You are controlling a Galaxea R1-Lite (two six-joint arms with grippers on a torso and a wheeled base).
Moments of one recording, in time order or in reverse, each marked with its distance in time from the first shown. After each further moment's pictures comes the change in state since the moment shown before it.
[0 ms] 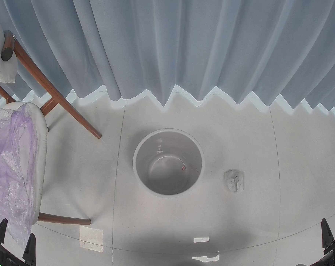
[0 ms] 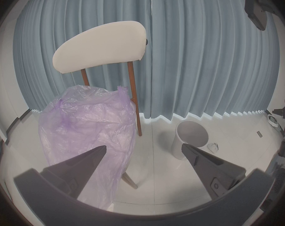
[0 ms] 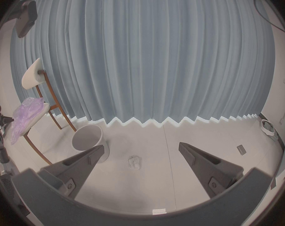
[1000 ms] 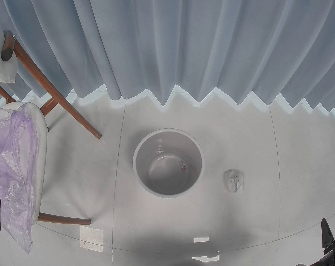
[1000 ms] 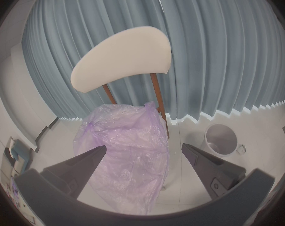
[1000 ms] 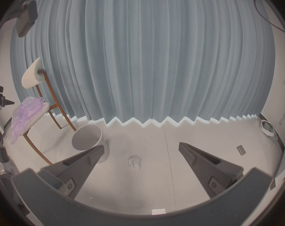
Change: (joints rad) left arm 0.041 0.279 -0.359 0.120 0.240 0.093; right arm 0.000 0.000 0.000 0.000 -0.002 -0.004
